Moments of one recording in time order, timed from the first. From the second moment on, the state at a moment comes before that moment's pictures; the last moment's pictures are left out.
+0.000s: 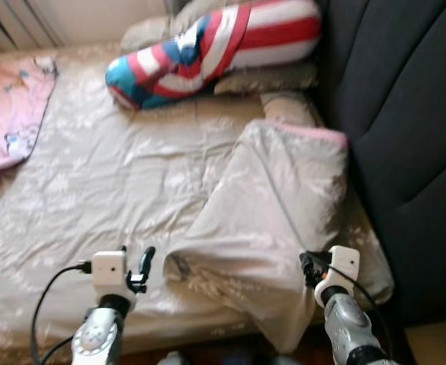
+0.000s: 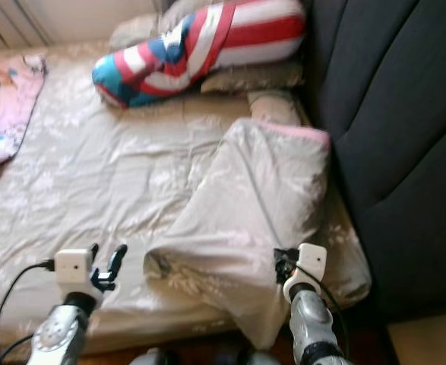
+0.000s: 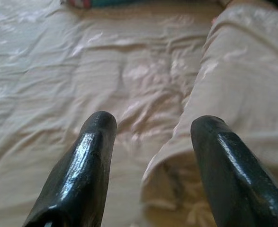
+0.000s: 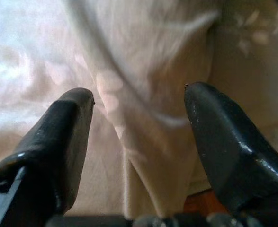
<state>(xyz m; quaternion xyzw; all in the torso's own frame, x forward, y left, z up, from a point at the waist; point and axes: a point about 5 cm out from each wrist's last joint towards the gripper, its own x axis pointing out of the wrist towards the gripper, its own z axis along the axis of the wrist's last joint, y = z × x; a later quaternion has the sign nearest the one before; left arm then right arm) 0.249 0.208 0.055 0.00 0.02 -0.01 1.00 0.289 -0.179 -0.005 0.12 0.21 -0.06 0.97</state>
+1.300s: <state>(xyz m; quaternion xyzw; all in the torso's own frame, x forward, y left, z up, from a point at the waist) 0.231 0.209 0.089 0.01 0.02 -0.02 1.00 0.285 -0.171 -0.013 0.17 0.25 -0.06 0.95</state>
